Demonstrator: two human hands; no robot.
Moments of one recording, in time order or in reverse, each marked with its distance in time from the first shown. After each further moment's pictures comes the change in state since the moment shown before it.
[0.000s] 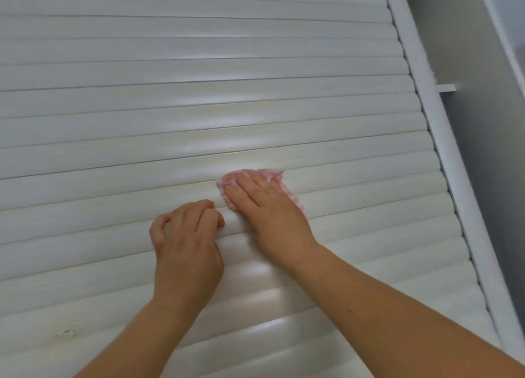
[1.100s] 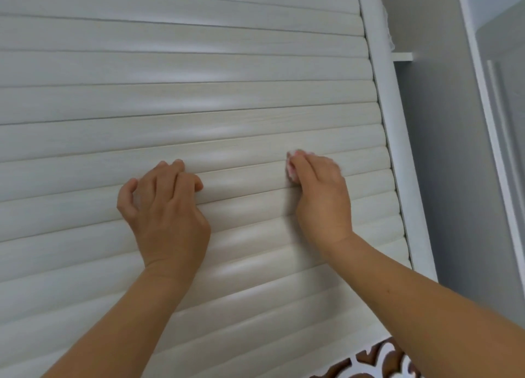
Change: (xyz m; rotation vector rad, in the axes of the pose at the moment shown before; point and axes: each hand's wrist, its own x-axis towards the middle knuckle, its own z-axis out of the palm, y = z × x) left_hand 0.013 0.084 0.060 0.041 0.073 -0.201; right_hand -0.092 0.121 -0.042 -0.115 0.192 0.413
